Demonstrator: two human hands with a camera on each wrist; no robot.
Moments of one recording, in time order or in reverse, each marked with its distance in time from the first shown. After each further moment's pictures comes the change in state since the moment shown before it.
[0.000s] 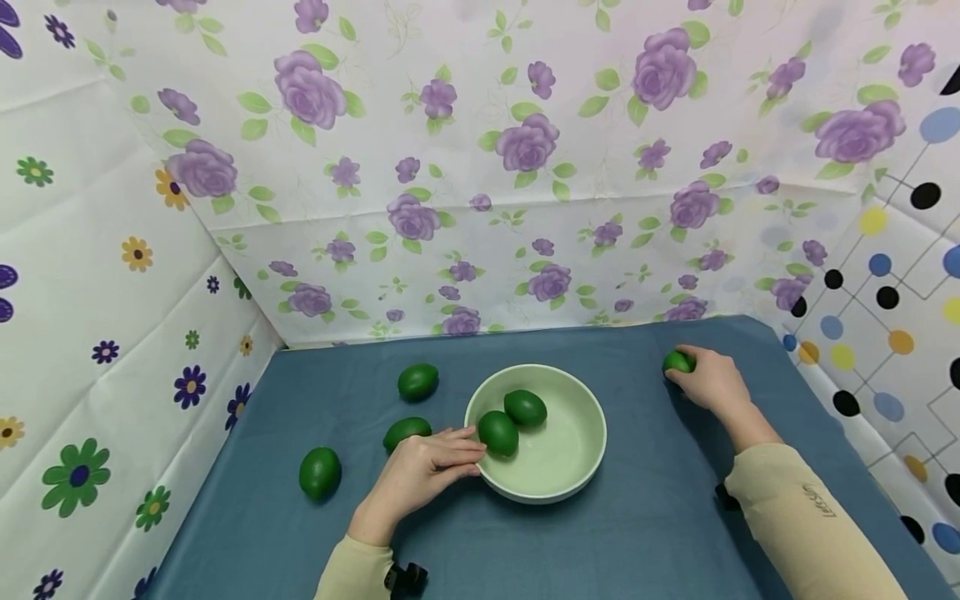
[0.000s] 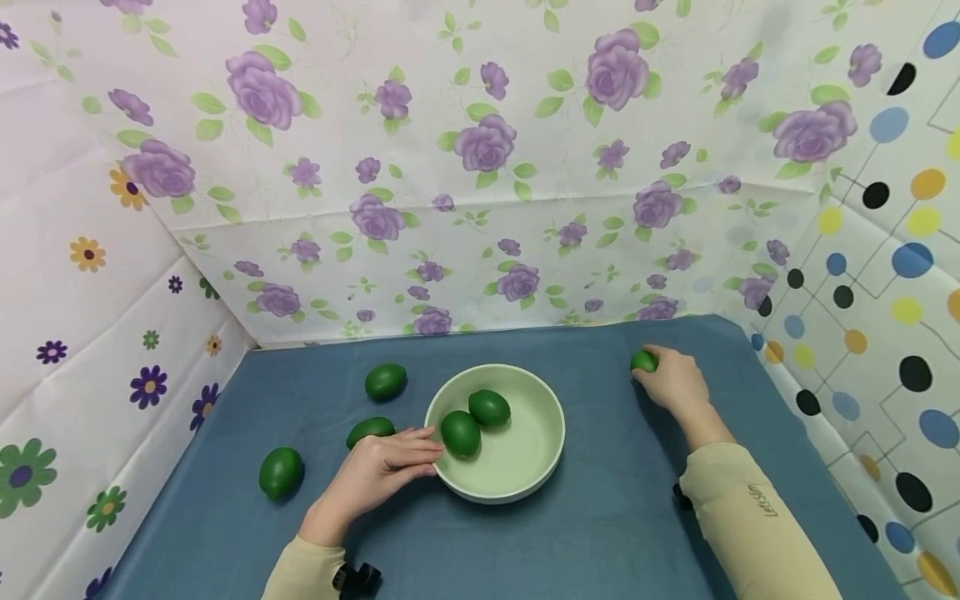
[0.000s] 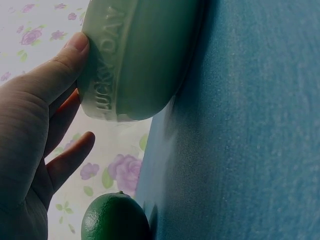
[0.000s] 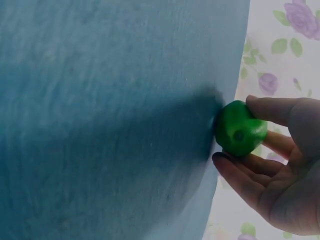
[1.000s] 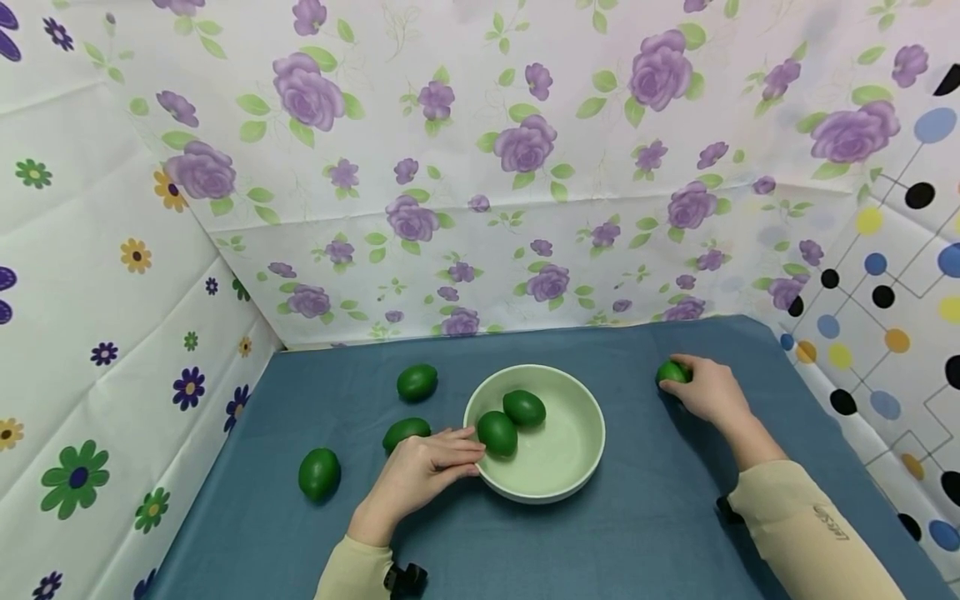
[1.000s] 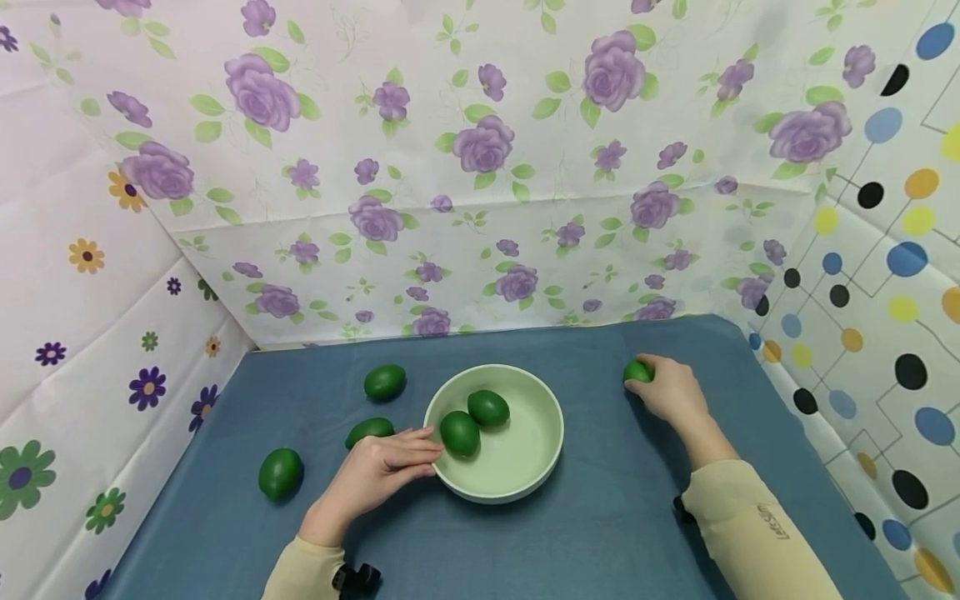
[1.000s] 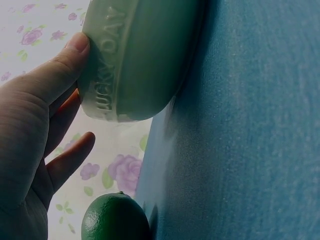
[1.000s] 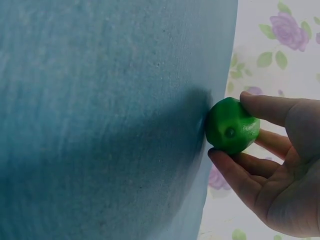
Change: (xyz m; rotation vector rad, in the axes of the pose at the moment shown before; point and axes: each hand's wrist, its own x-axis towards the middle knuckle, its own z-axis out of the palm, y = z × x) left_hand 0.001 0.002 0.000 0.001 -0.019 -0.034; right_hand -0.016 -0.001 0.005 0.042 -0.006 -0.049
